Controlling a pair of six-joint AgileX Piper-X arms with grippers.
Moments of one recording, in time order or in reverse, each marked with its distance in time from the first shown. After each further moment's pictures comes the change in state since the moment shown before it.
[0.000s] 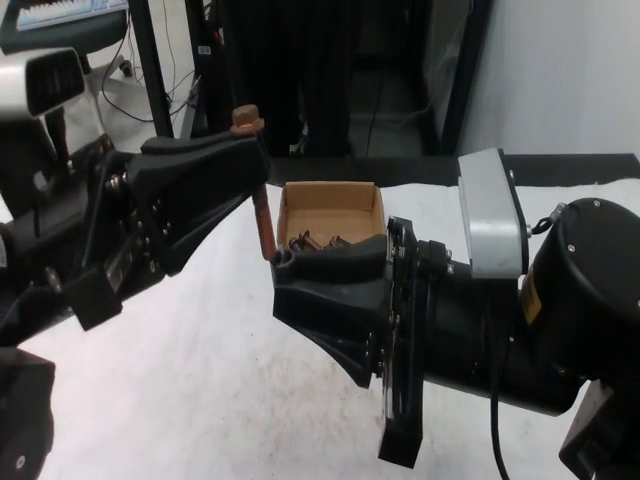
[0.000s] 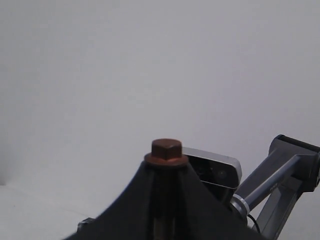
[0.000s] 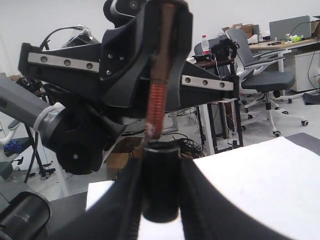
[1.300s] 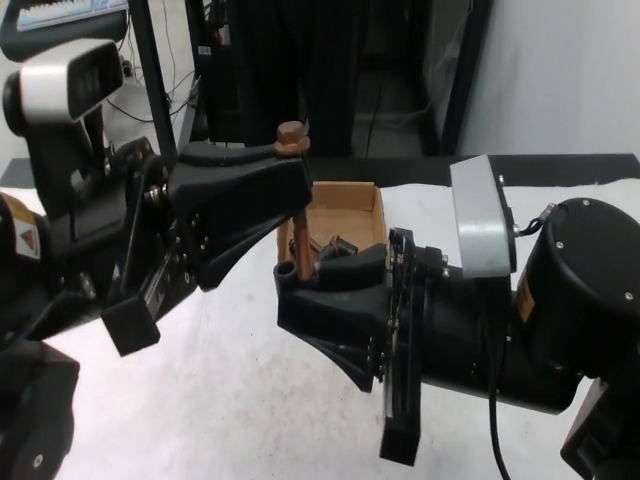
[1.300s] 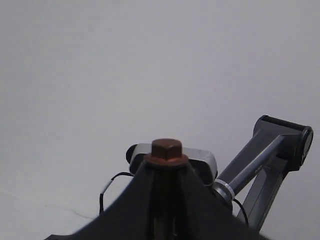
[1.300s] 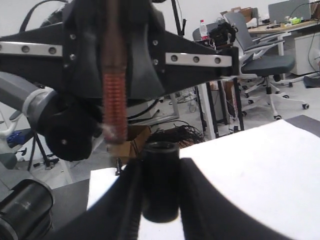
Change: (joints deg) left arm -4.2 0.1 -2.1 4.3 1.1 6.0; right arm -0.8 0.0 0.0 2.8 -2.5 -0.2
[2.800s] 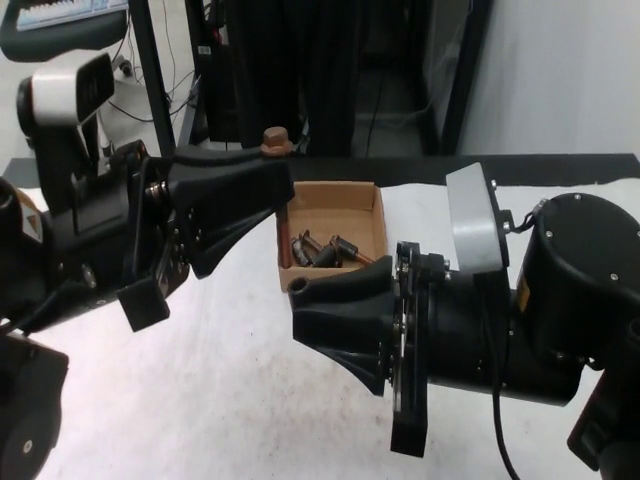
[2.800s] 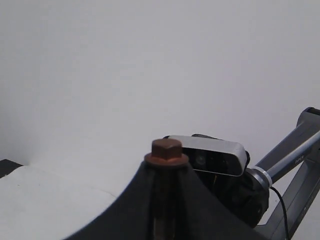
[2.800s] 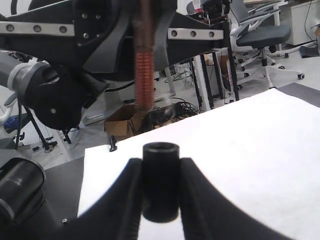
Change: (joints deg) left arm 3.3 0.4 0.0 7.6 0.3 6.0; right arm -3.2 0.0 0.0 6.7 -1.8 -0.7
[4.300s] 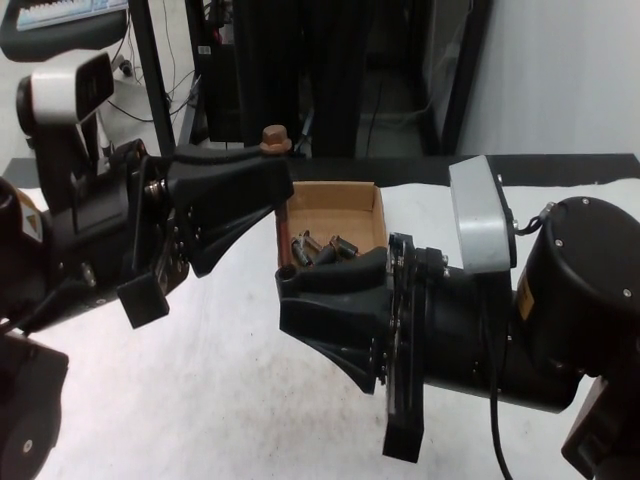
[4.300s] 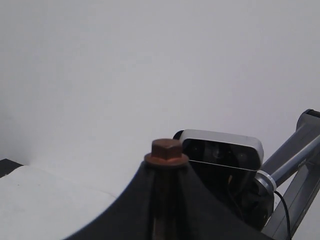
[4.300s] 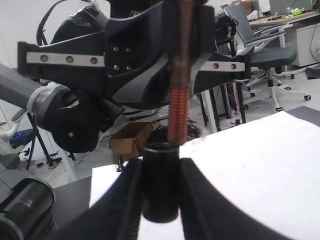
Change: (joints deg) left arm 0.0 0.0 0.0 -0.1 -0.3 -0.4; right arm 2.5 0.0 0.0 -5.2 2.6 2.0
